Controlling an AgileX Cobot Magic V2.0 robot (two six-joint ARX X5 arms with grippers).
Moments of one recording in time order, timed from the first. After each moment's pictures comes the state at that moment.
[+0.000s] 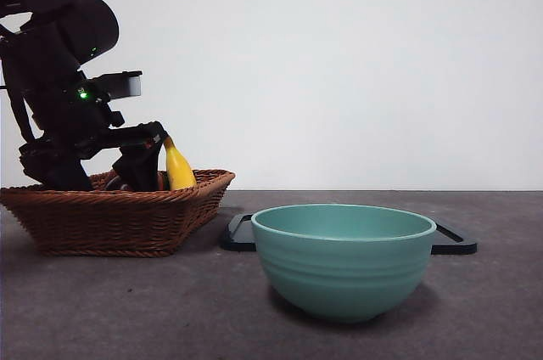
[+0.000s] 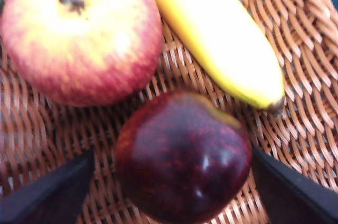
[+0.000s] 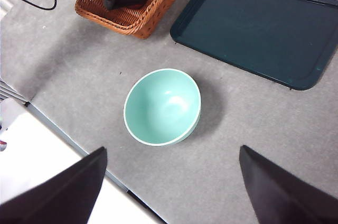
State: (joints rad) left arm -0.28 1.72 1.08 -0.29 0.10 0.06; right arm 0.18 0.70 1.02 -1.11 -0.55 -0.04
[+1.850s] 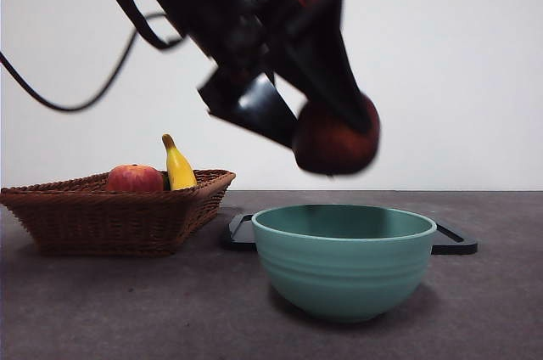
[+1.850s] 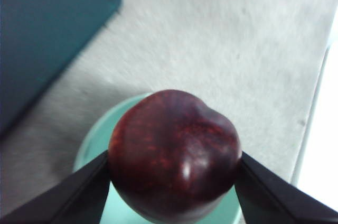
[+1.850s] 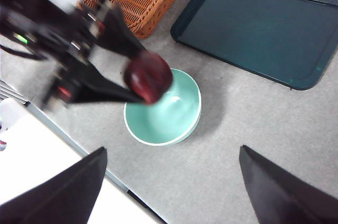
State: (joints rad) left arm -0.85 1.57 1.08 -0.34 0.31 0.06; right arm 0.18 0.70 1.02 -1.11 -0.55 -0.04
